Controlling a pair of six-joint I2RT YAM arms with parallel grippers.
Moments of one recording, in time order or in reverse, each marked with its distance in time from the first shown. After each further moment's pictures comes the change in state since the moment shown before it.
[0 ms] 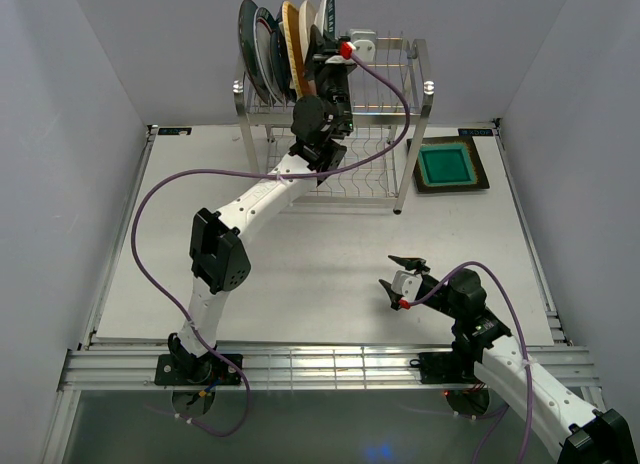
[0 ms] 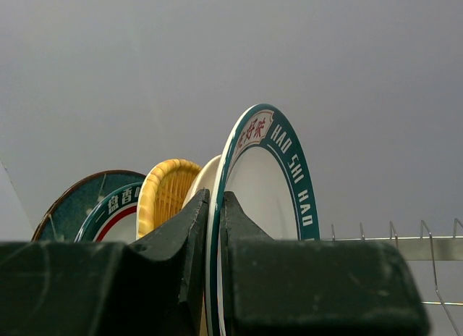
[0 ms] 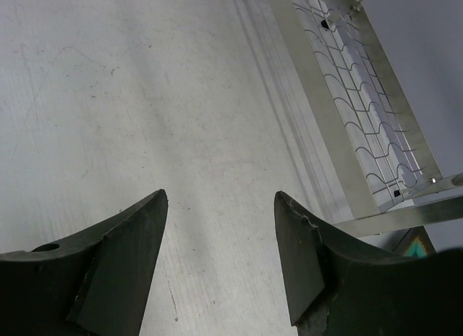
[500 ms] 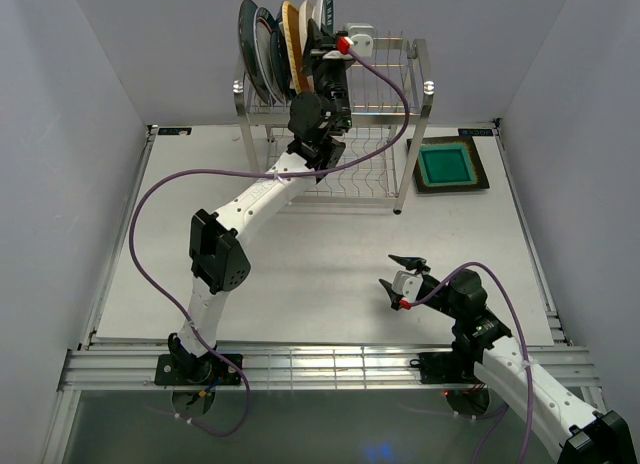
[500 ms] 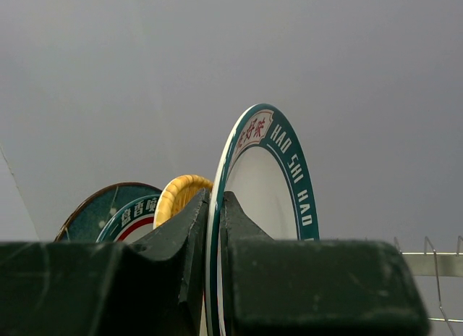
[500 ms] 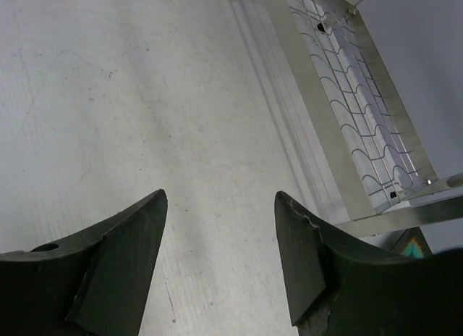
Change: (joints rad) left arm 0.000 -0.002 0.041 -0.021 0.005 0.001; right arm 0.000 -0.012 0.000 0.000 0.000 0.002
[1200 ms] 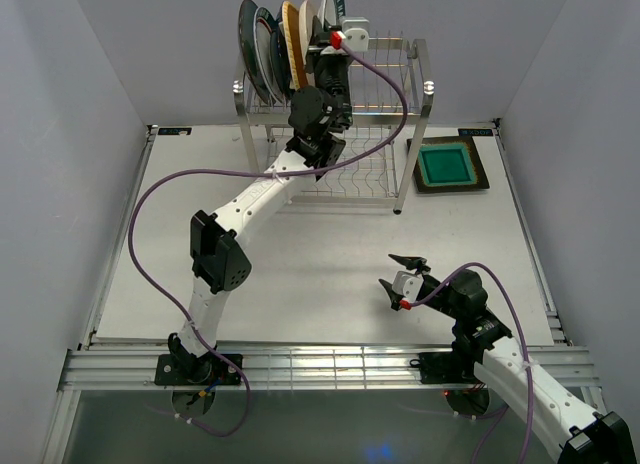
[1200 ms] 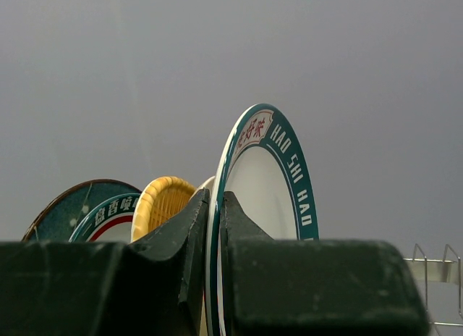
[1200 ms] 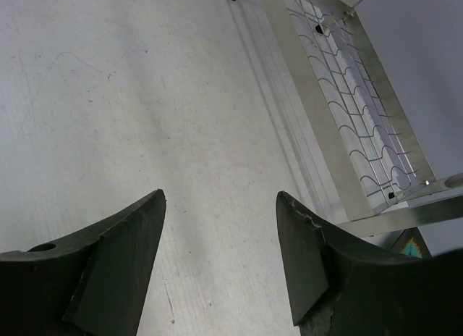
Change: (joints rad) left arm -0.005 0.007 0.053 -0.077 -0.003 -0.137; right arm 0.000 -0.009 -0.001 0.000 0.000 0.002
